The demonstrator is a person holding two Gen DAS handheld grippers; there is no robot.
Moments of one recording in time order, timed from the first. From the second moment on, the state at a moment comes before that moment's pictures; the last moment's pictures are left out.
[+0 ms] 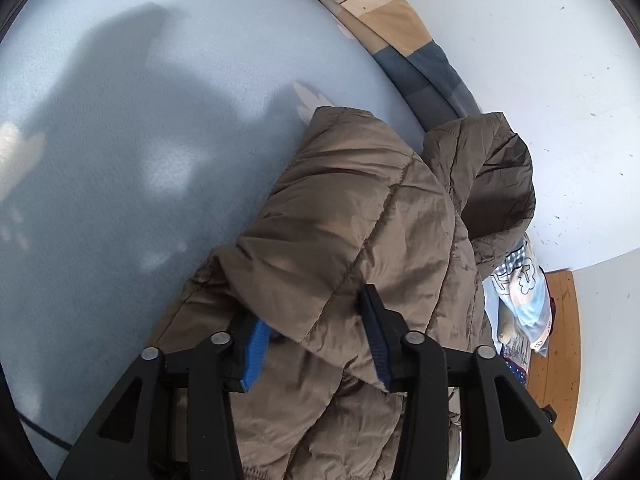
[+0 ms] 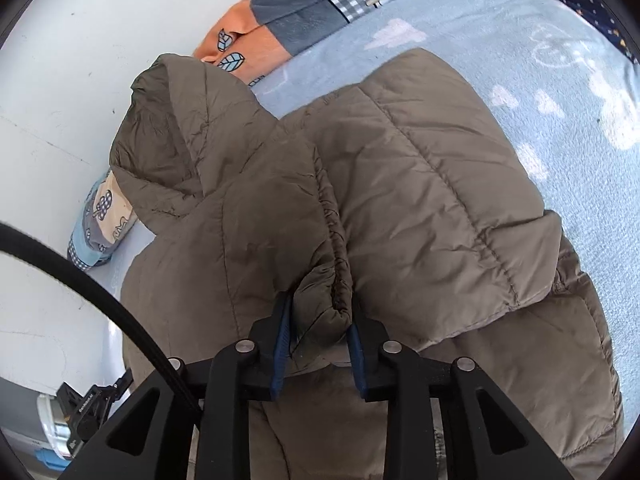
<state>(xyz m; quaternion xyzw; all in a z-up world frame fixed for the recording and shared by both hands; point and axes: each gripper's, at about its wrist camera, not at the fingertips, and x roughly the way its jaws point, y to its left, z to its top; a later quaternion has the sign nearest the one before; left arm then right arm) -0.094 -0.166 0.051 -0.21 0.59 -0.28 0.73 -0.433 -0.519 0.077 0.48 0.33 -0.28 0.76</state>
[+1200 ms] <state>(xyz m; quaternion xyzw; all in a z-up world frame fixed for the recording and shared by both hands) -0.122 -0.267 0.059 0.10 0.48 -0.30 0.82 -0.388 -0.502 0.060 0.31 0.41 -0.30 0.80</state>
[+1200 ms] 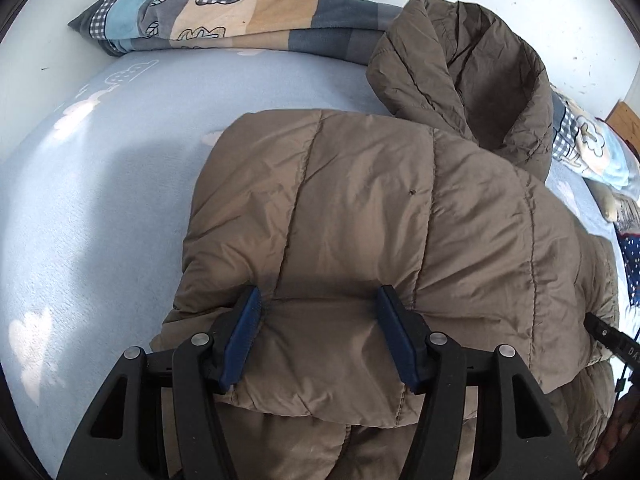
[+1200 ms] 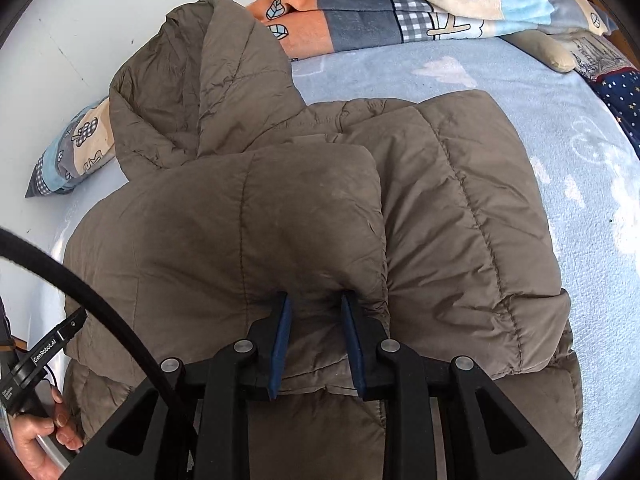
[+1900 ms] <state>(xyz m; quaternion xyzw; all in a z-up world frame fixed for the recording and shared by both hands) -0.170 -0.297 0.095 0.13 0.44 -0.38 0.80 -0.376 -0.455 0.095 0.29 0.40 -0.28 0.83</state>
